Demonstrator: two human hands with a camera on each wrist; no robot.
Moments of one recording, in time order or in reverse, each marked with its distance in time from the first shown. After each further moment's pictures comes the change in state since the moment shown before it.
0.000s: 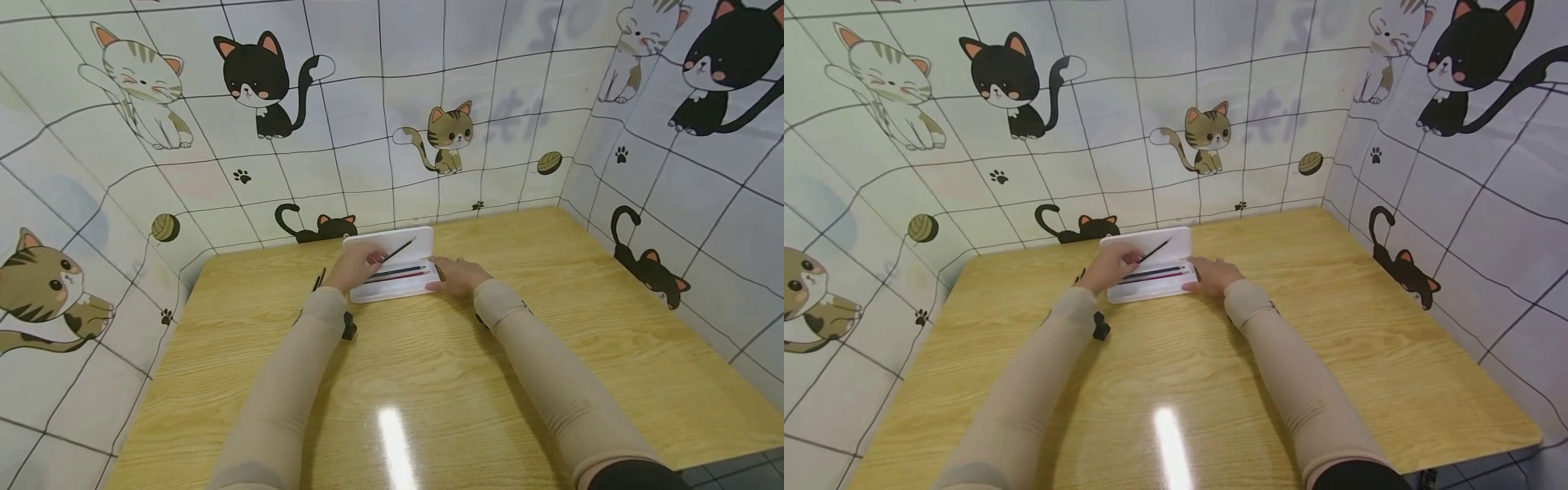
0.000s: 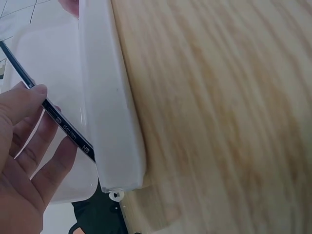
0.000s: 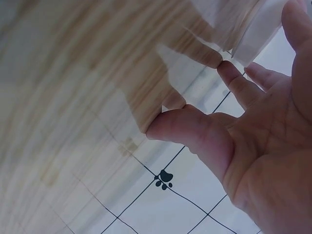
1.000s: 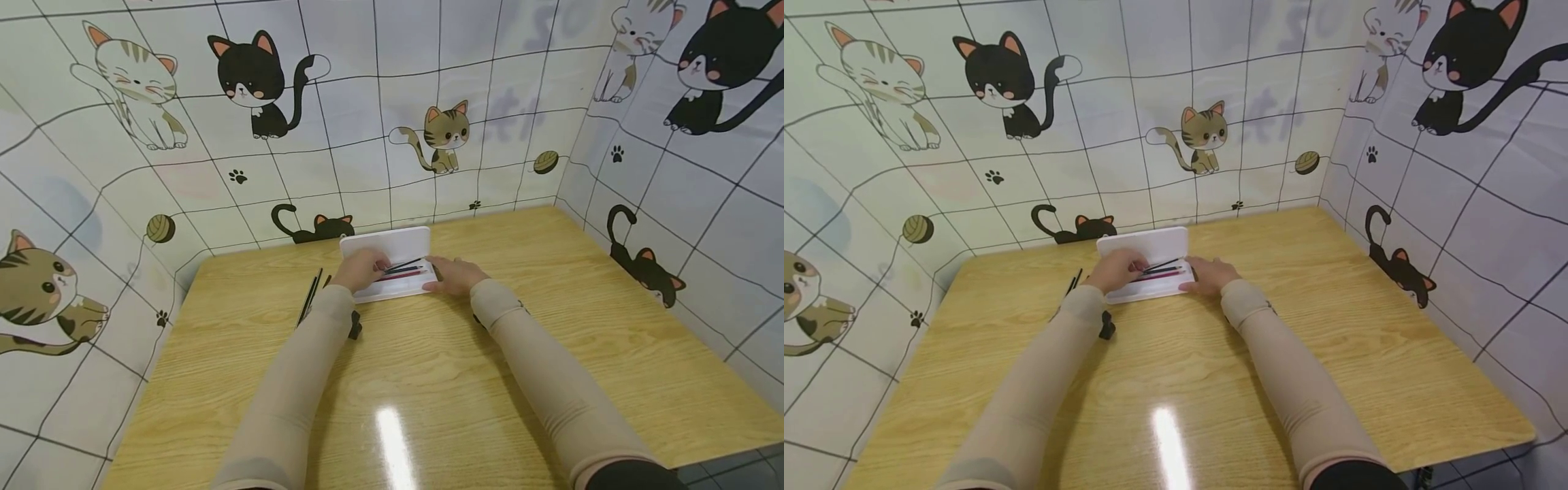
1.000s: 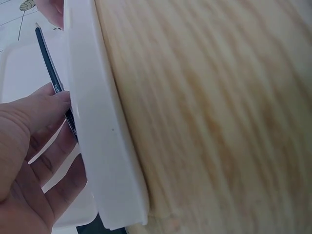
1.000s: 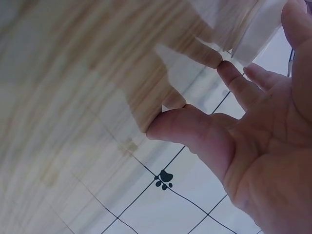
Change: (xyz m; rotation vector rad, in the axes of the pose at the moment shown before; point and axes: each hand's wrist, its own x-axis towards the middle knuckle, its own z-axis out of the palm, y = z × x) left_hand 0.009 0.009 0.017 0.181 -0.096 -0.073; right_hand 0.003 0.001 0.000 -0.003 -0.006 0.016
